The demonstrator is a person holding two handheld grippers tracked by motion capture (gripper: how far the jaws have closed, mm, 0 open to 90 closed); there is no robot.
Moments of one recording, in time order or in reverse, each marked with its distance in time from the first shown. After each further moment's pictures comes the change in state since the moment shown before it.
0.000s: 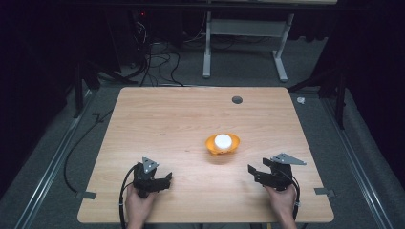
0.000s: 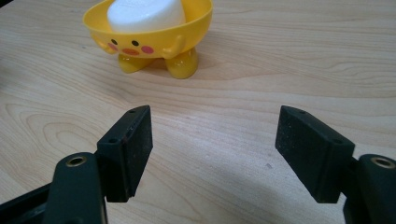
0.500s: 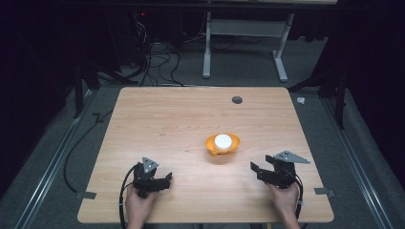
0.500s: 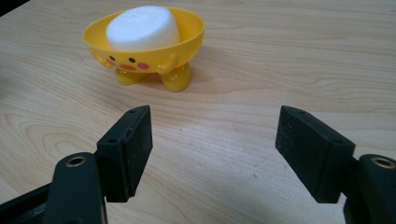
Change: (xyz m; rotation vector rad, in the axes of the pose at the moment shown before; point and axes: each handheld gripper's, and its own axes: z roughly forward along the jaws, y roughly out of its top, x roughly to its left) left arm 0.000 0.000 0.000 0.000 0.000 0.000; right arm -0.003 0.008 -0.008 -0.027 -0.015 -0.007
